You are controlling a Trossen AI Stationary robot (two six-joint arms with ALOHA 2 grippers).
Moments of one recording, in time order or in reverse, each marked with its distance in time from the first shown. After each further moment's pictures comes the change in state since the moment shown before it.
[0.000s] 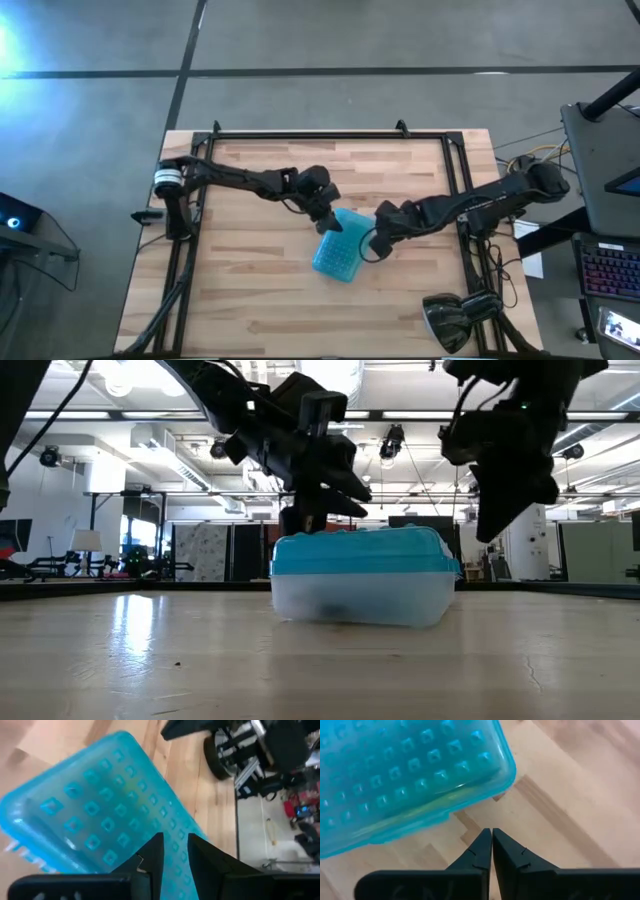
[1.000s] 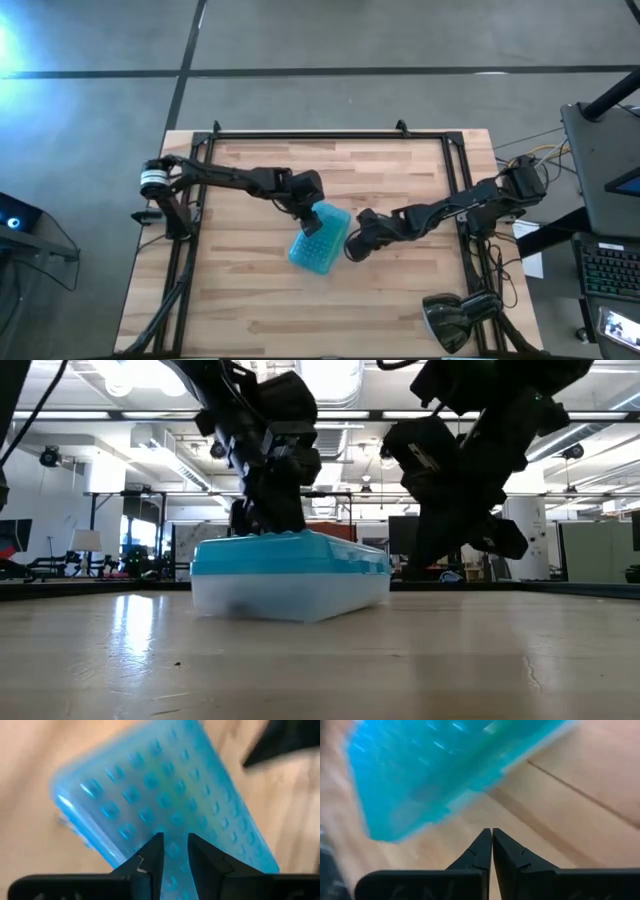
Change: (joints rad) left arm -0.003 -0.107 -0.004 -0.430 -0.271 0.095; right arm -0.022 0.198 -0.062 0.547 -0.147 0.235
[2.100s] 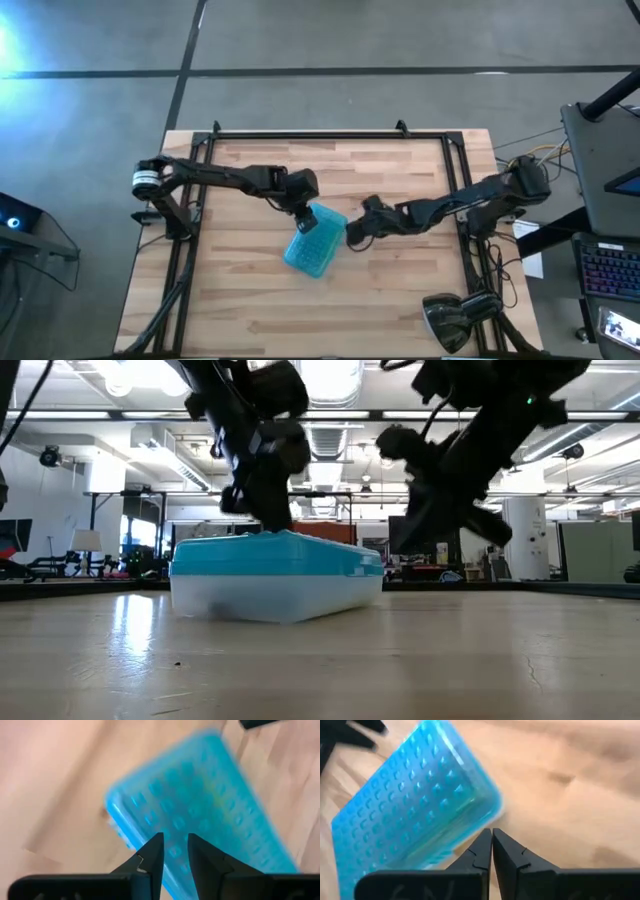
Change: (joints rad) left arm -0.007 -0.062 0.004 -0.099 -0.138 0.041; right arm -0.032 -0.045 -0.018 0.006 0.243 0.022
